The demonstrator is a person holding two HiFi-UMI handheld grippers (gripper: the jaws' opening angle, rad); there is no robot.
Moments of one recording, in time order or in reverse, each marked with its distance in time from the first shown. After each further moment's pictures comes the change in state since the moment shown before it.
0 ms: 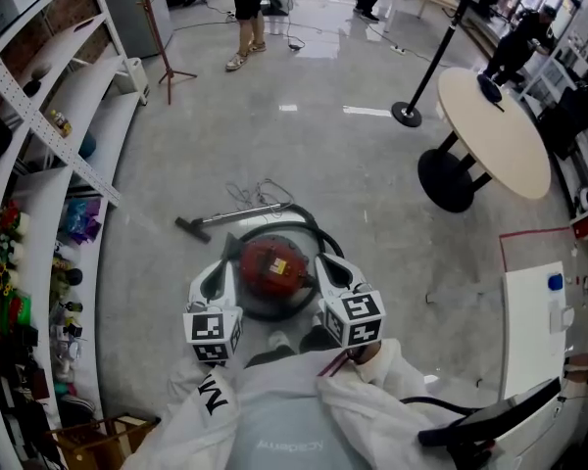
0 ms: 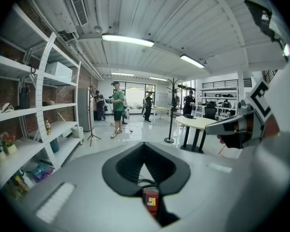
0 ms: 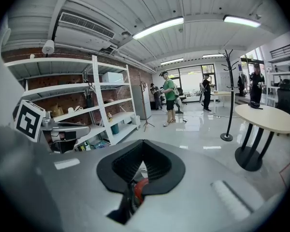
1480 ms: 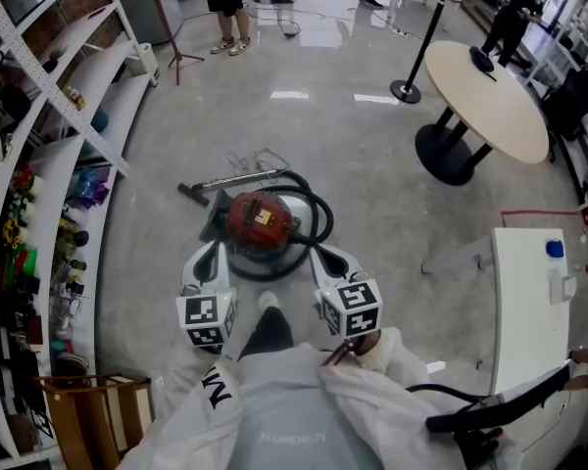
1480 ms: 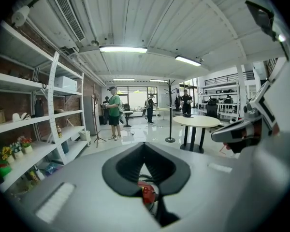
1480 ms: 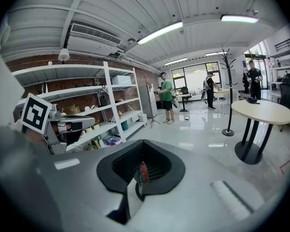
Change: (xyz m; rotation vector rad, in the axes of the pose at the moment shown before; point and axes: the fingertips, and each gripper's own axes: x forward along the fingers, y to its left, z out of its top) left arm -0.118 -0.112 -0.019 0.048 -0.029 0.083; right arm -0.152 0.006 -0.076 -0.002 0.004 0.099
